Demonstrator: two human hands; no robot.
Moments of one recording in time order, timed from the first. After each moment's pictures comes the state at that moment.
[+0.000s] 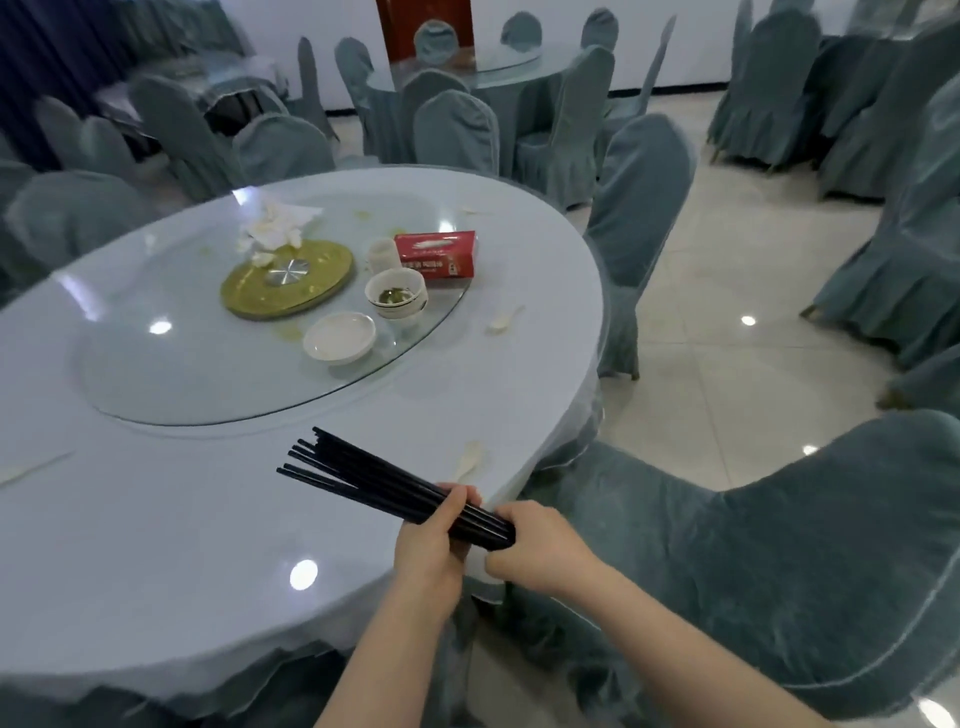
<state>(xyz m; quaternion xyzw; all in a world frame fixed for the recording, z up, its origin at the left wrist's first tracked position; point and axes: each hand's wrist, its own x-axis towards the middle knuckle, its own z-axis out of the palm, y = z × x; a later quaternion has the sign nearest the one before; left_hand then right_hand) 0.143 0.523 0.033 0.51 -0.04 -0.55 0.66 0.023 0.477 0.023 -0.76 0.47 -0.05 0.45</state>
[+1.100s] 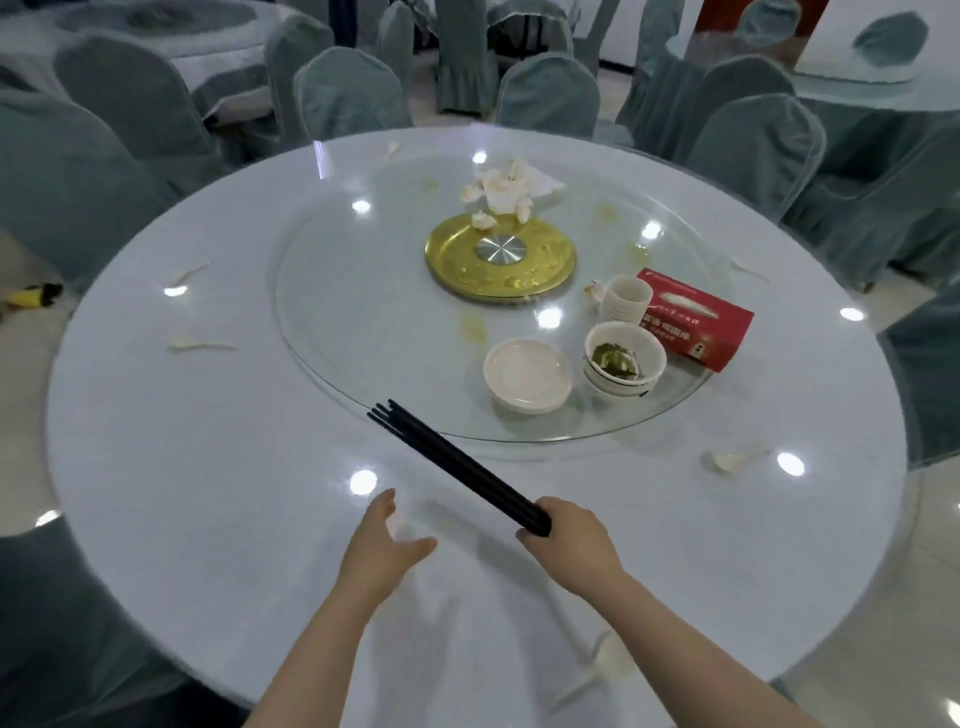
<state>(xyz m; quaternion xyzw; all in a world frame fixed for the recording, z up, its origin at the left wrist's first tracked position) 0.397 0.470 -0.043 0.83 -0.10 -0.34 0.44 0.253 0.287 -0.033 -0.86 0.38 0.06 0.33</state>
